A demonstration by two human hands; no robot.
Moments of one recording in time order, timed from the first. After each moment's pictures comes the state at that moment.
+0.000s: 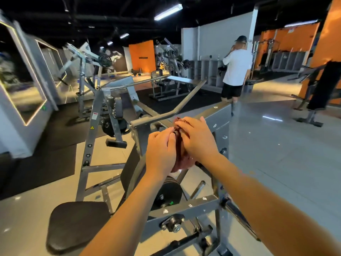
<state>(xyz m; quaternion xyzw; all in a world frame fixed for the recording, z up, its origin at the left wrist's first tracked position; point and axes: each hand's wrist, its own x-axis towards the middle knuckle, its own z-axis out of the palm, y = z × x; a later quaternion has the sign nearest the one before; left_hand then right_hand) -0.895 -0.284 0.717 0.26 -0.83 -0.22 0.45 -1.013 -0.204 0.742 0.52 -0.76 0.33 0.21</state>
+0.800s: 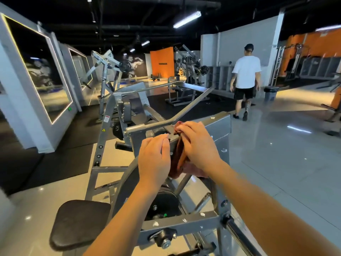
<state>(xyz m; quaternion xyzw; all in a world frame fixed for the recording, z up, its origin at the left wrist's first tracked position) -0.930 -0.270 0.715 0.31 -0.80 -0.13 0.50 -1.078 -0.201 0.739 0.56 -0.71 0.39 0.18</state>
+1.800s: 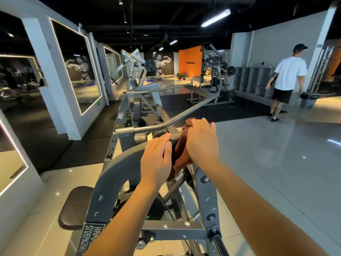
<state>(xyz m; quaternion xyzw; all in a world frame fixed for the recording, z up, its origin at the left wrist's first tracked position) -1.016 -0.222 0.726 0.39 -0.79 -0.12 0.46 -1.174 -0.198 0.764 0.53 -0.78 0.26 0.22</state>
